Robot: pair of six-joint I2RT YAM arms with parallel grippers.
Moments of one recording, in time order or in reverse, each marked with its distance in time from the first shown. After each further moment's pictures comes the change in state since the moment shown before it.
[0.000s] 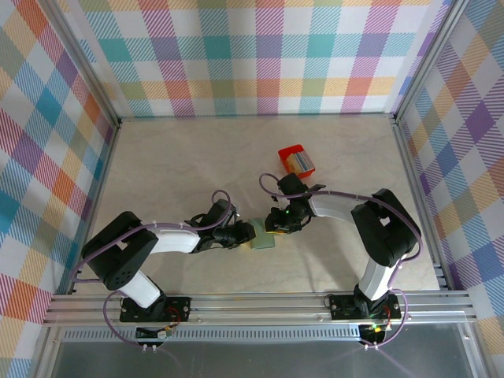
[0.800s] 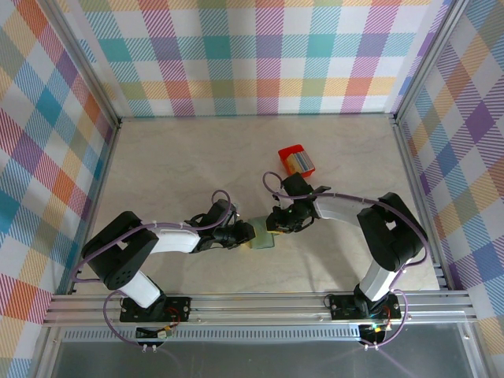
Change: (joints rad) left arm -0.001 0.002 0.001 -0.001 0.000 0.000; right arm -0.014 -0.052 -0.046 0.054 -0.071 0.011
